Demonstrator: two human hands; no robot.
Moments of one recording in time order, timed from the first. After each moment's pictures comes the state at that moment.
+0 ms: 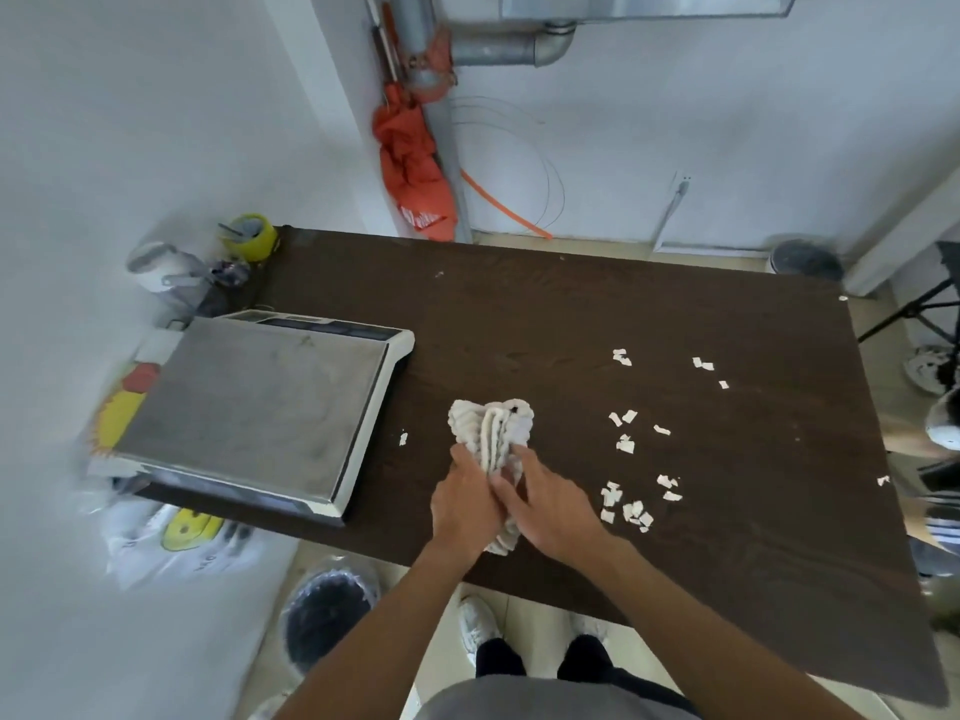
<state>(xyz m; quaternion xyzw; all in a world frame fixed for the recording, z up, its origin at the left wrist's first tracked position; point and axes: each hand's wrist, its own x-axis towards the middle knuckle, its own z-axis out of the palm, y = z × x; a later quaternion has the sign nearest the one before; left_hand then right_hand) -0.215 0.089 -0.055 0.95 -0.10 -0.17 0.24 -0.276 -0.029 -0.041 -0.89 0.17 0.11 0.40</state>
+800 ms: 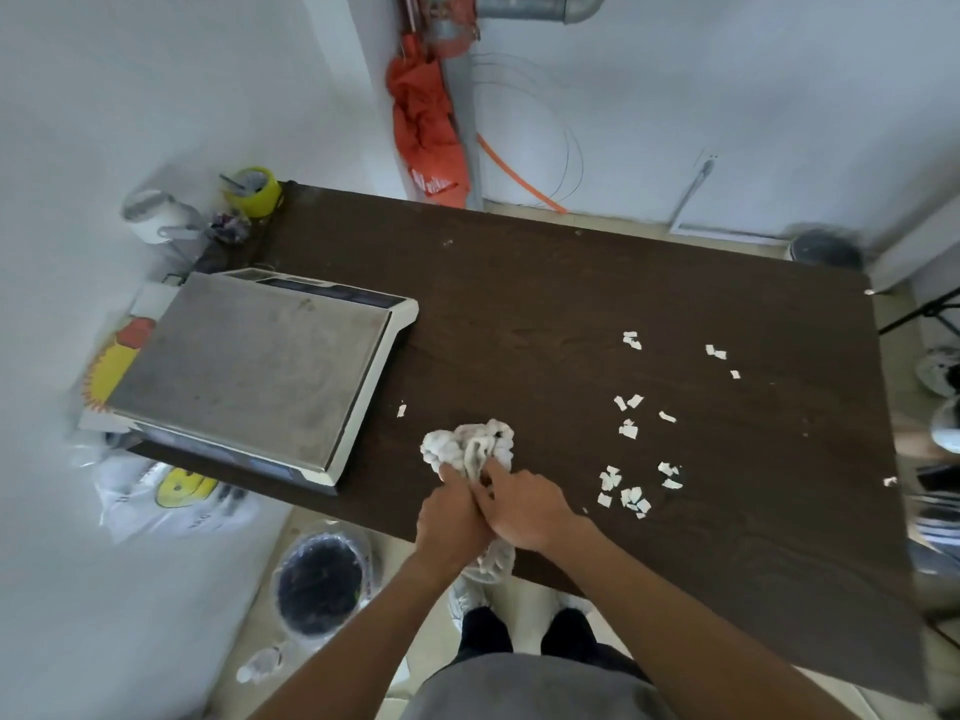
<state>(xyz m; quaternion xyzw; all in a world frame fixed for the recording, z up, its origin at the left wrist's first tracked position) -0.244 0.112 -0.075 0.95 -0.10 -0.24 0.16 -0.273 -0.005 -0.056 -0.93 0.10 0.22 0.29</state>
